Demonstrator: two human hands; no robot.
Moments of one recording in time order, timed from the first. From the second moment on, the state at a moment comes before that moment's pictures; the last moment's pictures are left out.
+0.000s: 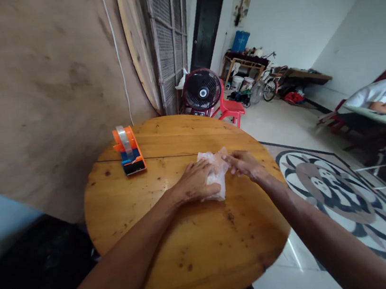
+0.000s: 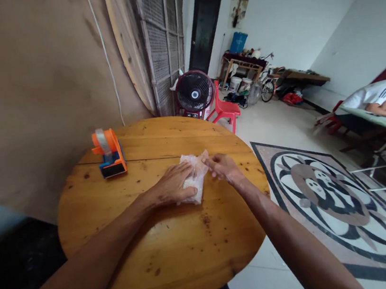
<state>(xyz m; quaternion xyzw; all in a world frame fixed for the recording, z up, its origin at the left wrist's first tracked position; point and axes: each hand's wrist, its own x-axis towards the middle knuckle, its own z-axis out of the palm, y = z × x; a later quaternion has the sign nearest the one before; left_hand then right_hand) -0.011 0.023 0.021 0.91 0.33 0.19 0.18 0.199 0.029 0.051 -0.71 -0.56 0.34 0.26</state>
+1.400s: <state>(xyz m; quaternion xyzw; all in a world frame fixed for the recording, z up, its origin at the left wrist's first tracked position) -0.012 0.029 0.016 0.87 0.36 0.18 0.29 0.173 0.061 0.036 -0.54 -0.79 0.19 0.20</state>
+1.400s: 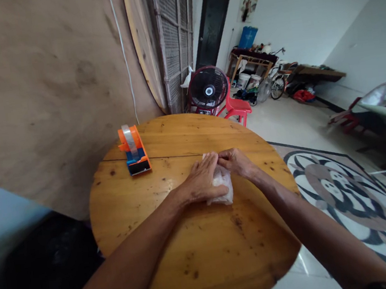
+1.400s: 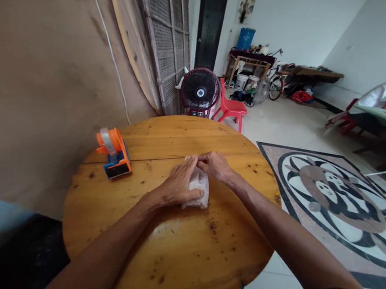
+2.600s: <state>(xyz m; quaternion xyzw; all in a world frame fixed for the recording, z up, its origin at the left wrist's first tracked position) -0.013 0.000 0.033 0.88 0.42 0.22 0.10 0.155 0.077 0.008 -0.64 -0.63 0.32 0.29</state>
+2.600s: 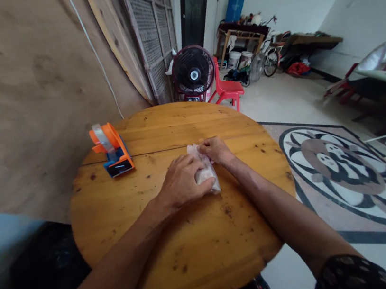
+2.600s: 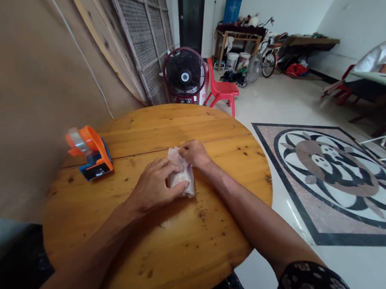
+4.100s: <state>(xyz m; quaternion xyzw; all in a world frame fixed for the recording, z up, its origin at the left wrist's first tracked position) -0.013 0.002 0.023 0.86 0.38 0.27 0.20 0.180 0.062 0.018 -0.41 -0.73 0.49 0.25</state>
